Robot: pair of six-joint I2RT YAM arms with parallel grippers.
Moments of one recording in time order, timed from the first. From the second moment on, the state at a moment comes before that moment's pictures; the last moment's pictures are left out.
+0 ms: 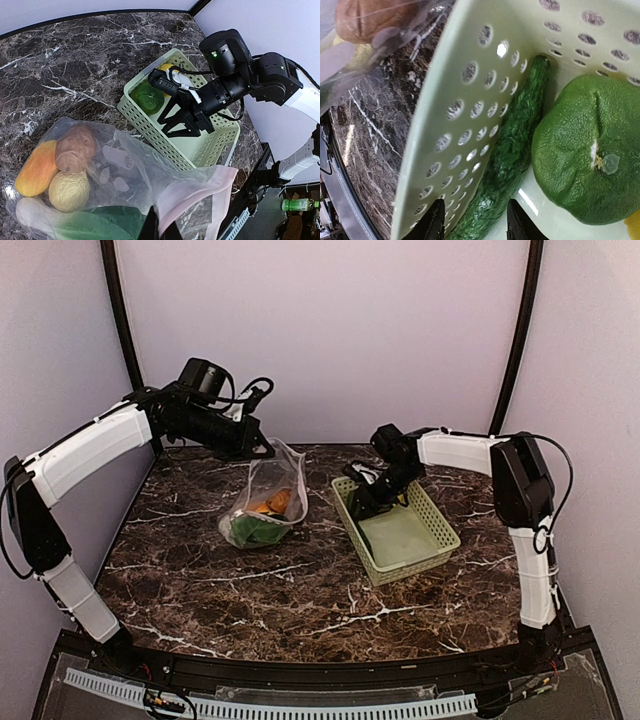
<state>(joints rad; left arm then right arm) -0.54 1.63 1.63 -0.76 0.40 -0.36 0.54 2.20 1.79 -0.84 -0.56 -0.05</state>
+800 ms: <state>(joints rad) -0.54 1.61 1.60 -0.69 0.37 -0.43 0.55 2.21 1.76 -0.89 -0.48 -0.03</state>
